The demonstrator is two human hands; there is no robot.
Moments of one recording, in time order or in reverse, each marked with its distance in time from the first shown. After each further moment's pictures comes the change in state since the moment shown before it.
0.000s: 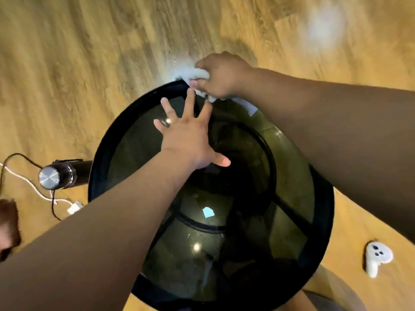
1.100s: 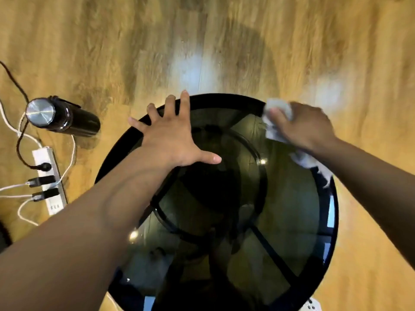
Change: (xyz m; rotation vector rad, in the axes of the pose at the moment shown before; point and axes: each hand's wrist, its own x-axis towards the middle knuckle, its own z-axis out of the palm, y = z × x) left_hand -0.011 -0.122 0.012 -0.385 0.042 -0.322; right_hand -0.026 -0.023 -0.009 -0.340 -0.007 0.217
